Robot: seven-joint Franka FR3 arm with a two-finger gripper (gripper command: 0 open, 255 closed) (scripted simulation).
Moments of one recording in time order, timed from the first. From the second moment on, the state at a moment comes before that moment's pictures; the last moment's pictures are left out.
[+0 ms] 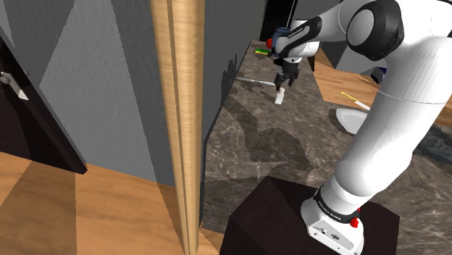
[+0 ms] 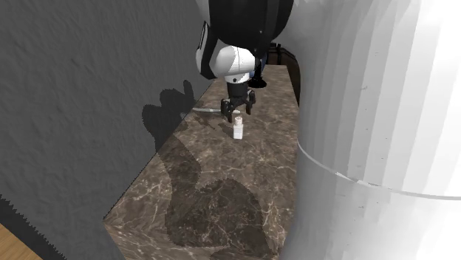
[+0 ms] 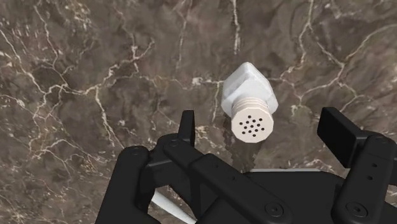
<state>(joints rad) -0.28 0.22 -0.44 -1.96 0.00 2.20 -0.43</state>
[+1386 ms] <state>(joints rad) -0.28 0.24 -0.44 -1.97 0.01 2.24 -0.44</state>
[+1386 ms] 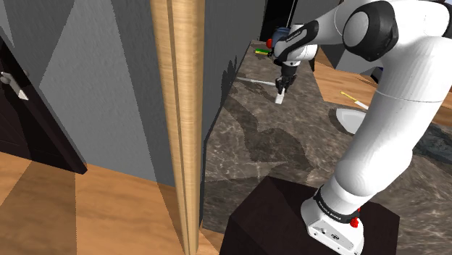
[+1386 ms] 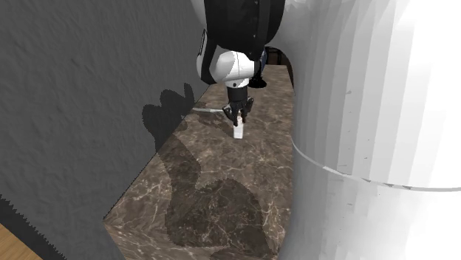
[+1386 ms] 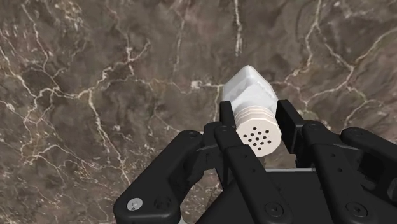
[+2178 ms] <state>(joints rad) -0.27 0.17 -0.45 -1.89 -0.02 2.10 -0.42</state>
